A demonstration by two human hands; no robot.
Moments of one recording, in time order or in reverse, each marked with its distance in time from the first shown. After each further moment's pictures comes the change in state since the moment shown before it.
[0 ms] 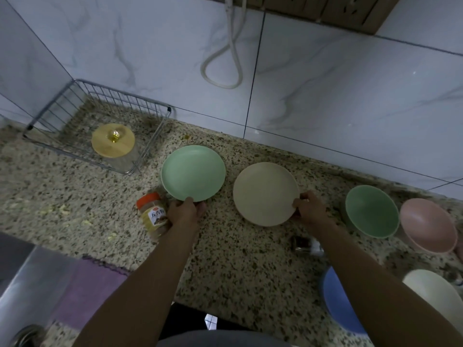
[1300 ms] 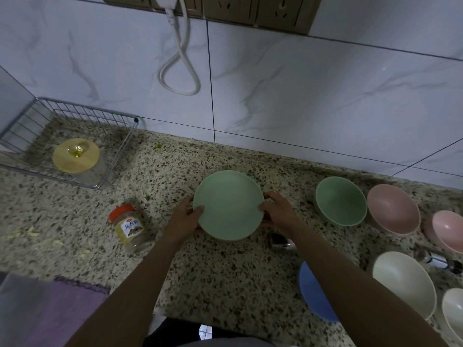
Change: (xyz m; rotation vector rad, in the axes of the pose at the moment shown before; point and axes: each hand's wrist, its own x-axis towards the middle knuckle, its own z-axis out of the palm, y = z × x) left_hand -0.042 -0.028 0.011 0.710 -0.540 0.334; right_hand -0.027 0.007 -0.004 0.108 -0.269 -0.118
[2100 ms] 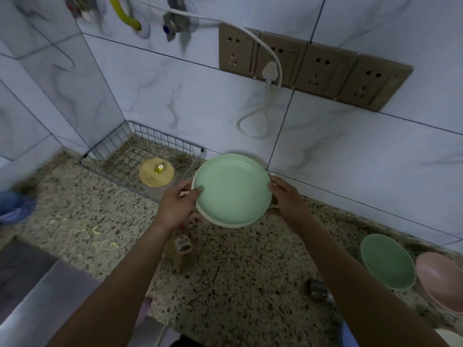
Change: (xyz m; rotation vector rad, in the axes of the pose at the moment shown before) left_hand -0.031 0.100 -0.147 -0.071 0.270 0.318; right_hand -0.039 -0.155 0.123 -0.031 -0.143 -0.365
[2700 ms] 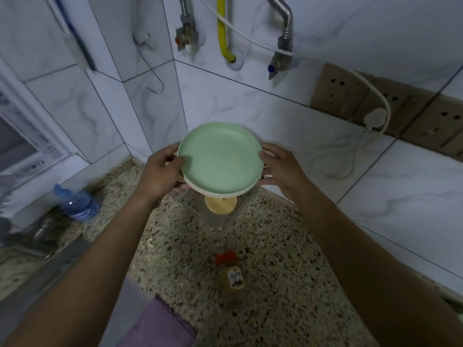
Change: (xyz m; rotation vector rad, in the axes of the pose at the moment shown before) left_hand 0.067 0.084 -0.180 -0.046 0.256 0.124; right_hand 0.102 -0.128 0.185 -0.029 -0.240 -0.106
